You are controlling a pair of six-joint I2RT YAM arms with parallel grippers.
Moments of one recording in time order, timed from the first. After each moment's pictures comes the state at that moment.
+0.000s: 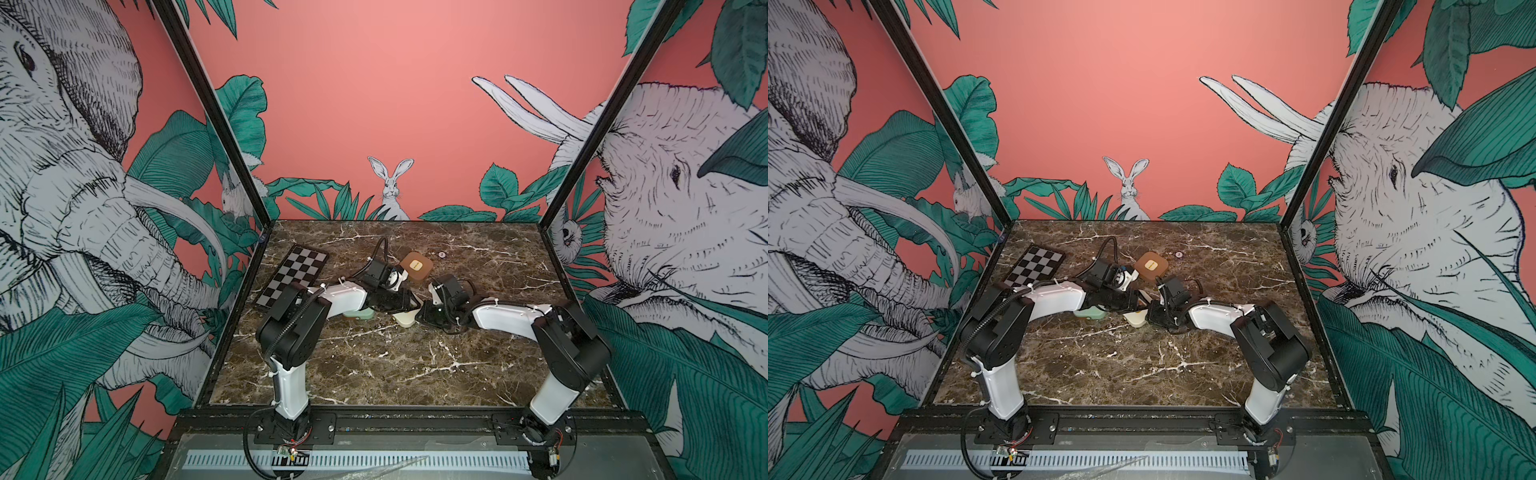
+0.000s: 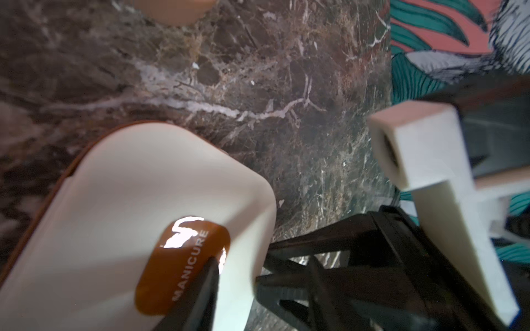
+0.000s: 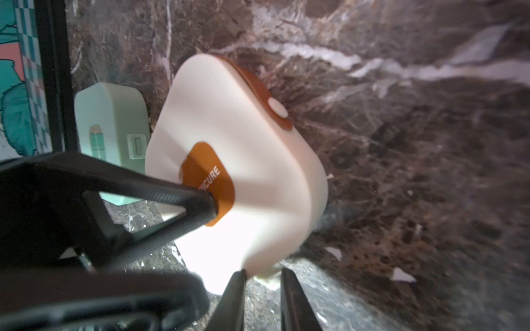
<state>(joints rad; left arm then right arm) -0.60 1.86 1.10 -0.16 0.59 -0.53 0.65 1.73 0.91 -0.13 -0.27 0.82</state>
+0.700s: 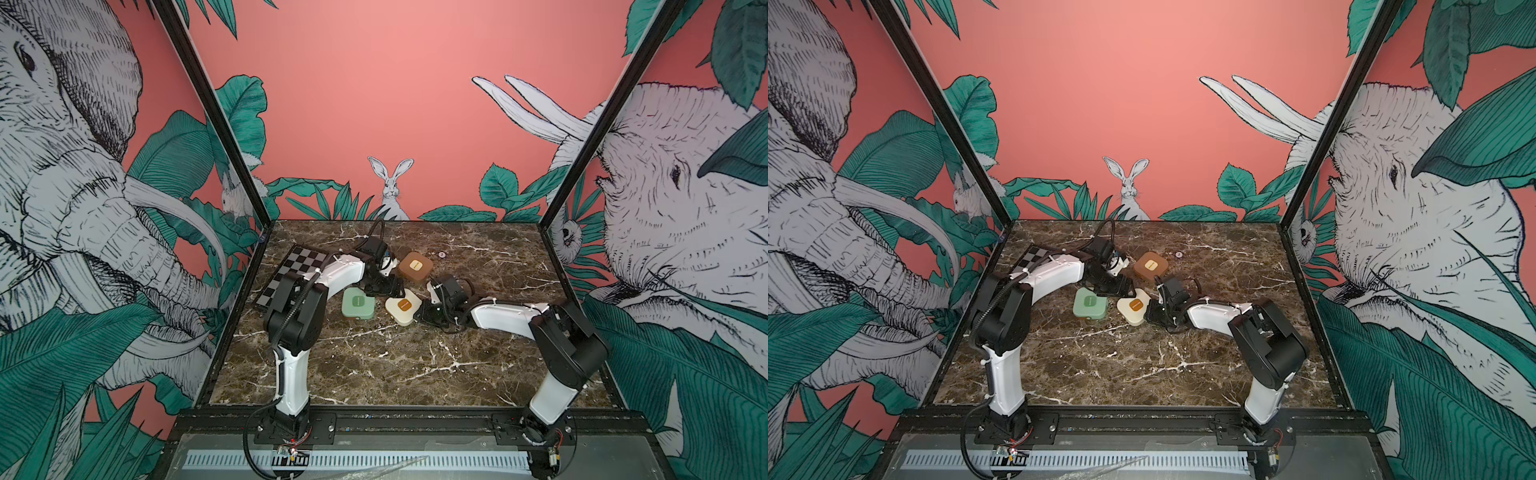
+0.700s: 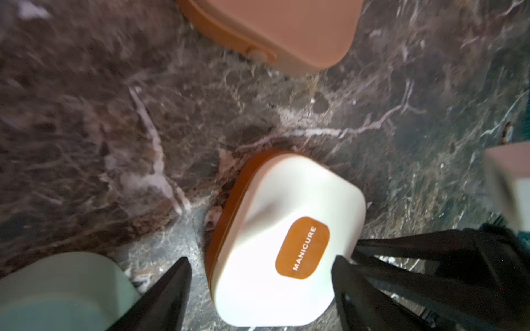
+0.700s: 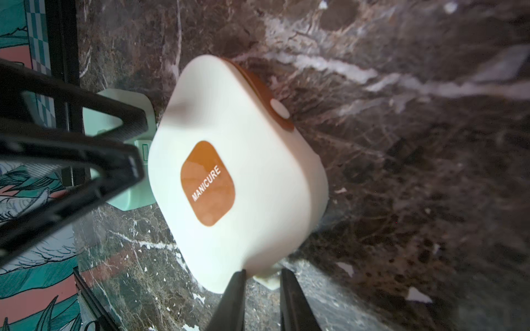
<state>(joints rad) -0.50 2.00 1.45 -0.69 0.42 -0.19 0.65 1.74 0.92 -0.13 -0.27 0.81</state>
